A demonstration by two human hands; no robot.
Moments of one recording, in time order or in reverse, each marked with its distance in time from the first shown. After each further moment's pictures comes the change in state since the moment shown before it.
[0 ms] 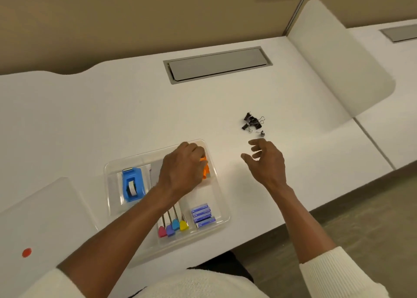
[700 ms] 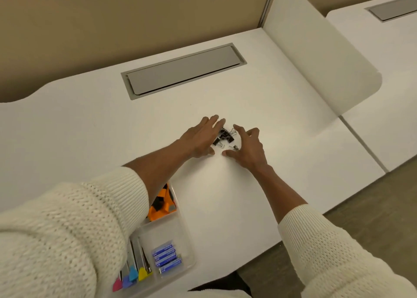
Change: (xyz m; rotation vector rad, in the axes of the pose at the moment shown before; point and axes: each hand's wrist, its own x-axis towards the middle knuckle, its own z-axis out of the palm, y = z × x) left_hand 0.227 0.057 0.109 0.196 -0.478 0.276; right_hand 0.154 0.084 0.010 -0.094 -0.208 0.068
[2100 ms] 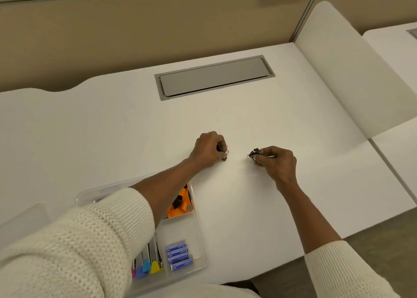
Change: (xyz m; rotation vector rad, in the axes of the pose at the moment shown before) left_hand -0.041 -0.015 0.017 -0.634 0.299 -0.330; right_hand -0.026 -0.006 -0.024 0.534 0.080 0.187
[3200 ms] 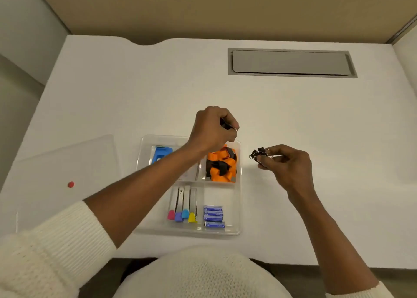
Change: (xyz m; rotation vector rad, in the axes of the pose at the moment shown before) left_hand -0.143 -0.012 -0.115 -0.265 0.362 -0.275; right_hand -0.112 -0.060 0.067 -0.030 -0.386 -0.189
